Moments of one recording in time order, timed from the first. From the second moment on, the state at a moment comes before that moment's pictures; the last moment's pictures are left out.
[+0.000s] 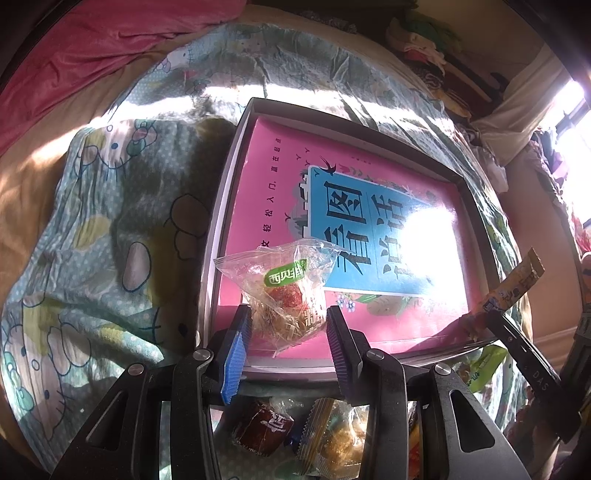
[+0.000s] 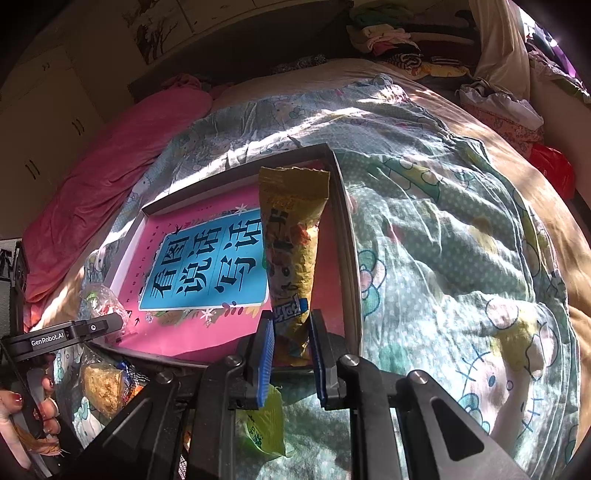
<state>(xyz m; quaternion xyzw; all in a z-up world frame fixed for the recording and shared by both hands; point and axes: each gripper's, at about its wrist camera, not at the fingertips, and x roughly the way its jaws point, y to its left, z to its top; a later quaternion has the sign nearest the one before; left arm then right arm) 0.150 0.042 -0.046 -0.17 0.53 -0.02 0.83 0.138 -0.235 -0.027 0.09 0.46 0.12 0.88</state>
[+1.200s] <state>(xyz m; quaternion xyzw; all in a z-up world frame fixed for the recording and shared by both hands) 0.136 0.048 -0.027 -0.17 0.52 -0.02 0.84 0.125 -0.237 -0.018 0.11 0.45 0.12 0.88</state>
